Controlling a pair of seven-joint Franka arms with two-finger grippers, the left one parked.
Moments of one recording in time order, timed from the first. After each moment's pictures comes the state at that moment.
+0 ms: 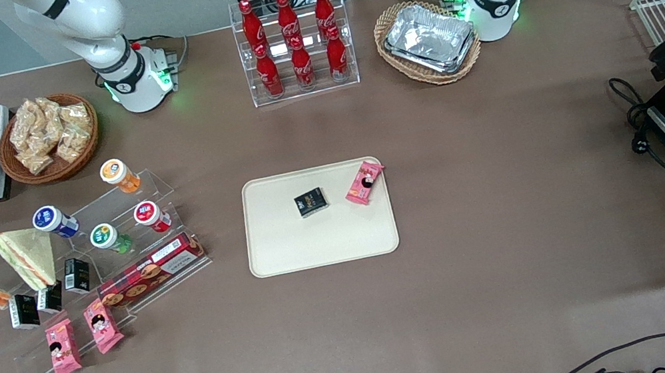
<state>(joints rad) -0.41 0.22 -0.08 -1.55 0.07 1.82 0.52</state>
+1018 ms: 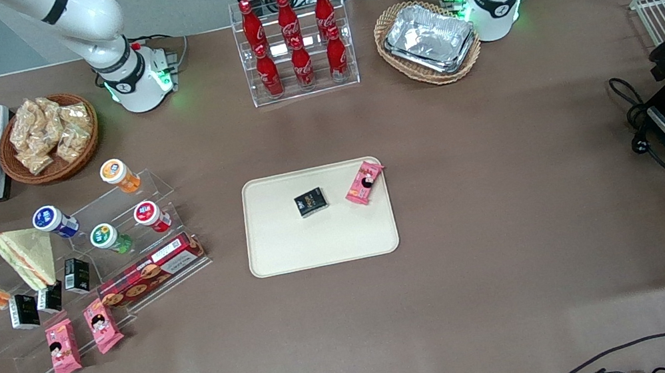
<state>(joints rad) -0.49 0.33 -0.11 -1.57 0.29 1.78 0.82</state>
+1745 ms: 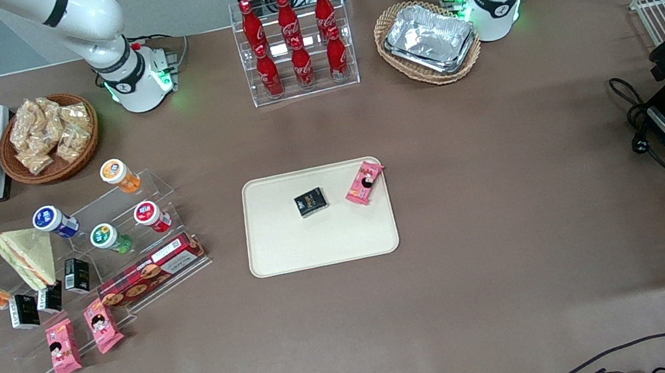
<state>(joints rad) -0.49 0.39 -0.11 -1.57 0.30 1.87 0.90</state>
